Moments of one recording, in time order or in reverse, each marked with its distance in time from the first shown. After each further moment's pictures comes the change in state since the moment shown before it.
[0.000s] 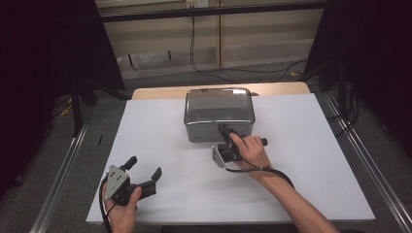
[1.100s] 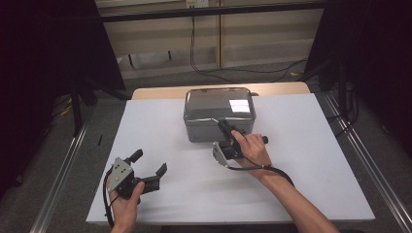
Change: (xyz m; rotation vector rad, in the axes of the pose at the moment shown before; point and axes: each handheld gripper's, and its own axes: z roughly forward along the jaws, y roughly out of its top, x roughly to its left) left arm 0.001 0.014 0.018 -0.013 -0.108 0.047; right arm -0.011 -0.001 -0.002 -0.019 -0.041 0.045
